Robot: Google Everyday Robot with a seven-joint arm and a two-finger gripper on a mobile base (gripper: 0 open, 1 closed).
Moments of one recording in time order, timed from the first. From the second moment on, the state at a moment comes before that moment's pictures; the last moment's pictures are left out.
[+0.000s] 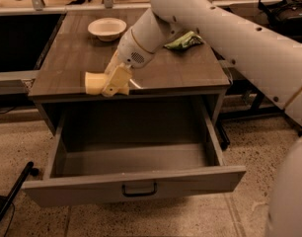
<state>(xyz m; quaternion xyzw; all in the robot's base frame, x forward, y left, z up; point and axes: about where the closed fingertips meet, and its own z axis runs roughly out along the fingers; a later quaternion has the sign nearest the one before) 0.614 0.104 0.869 -0.67 0.64 0.22 0.29</state>
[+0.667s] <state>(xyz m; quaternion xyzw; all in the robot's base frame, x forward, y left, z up) 0.560 0.090 0.835 -0.65 0.69 0.18 0.25</state>
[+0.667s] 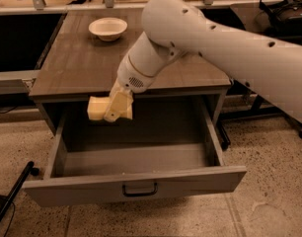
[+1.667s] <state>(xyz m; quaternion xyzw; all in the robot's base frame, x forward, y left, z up) 0.541 0.059 0.755 -0.57 0.78 0.13 0.23</state>
